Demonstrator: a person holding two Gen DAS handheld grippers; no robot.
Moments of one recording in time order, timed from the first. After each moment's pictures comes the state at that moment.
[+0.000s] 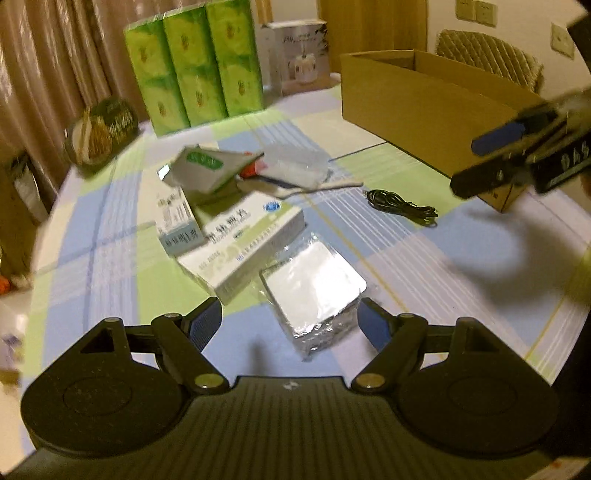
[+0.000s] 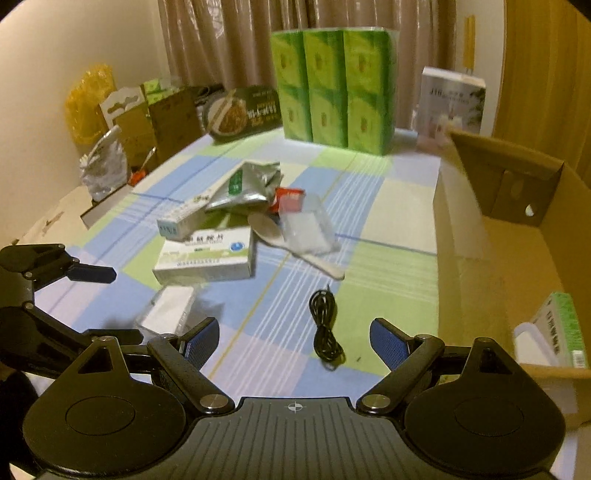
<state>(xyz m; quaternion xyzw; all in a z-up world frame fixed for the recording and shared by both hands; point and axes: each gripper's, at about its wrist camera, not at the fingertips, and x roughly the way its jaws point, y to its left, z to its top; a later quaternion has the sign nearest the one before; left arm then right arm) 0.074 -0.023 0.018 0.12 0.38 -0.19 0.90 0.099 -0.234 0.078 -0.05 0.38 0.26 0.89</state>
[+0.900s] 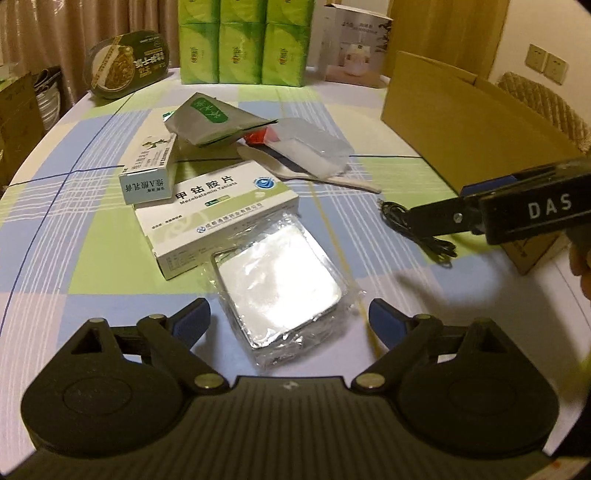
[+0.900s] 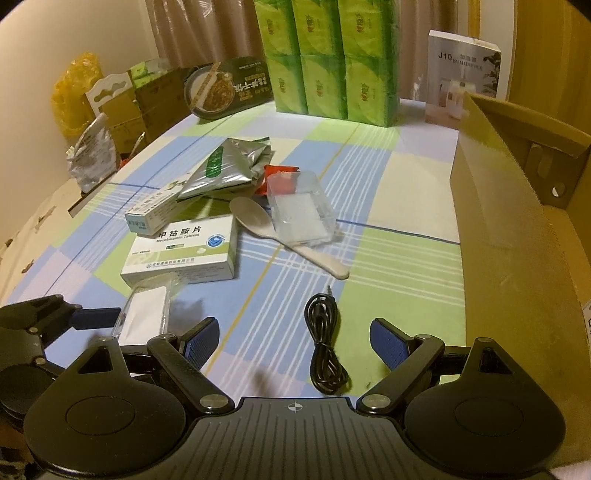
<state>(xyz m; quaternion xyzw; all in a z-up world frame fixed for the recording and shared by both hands) 0.102 -0.052 -0.018 0.00 0.41 -0.12 0.91 0.148 -0.218 0.047 -0.04 0.42 0.25 0.87</state>
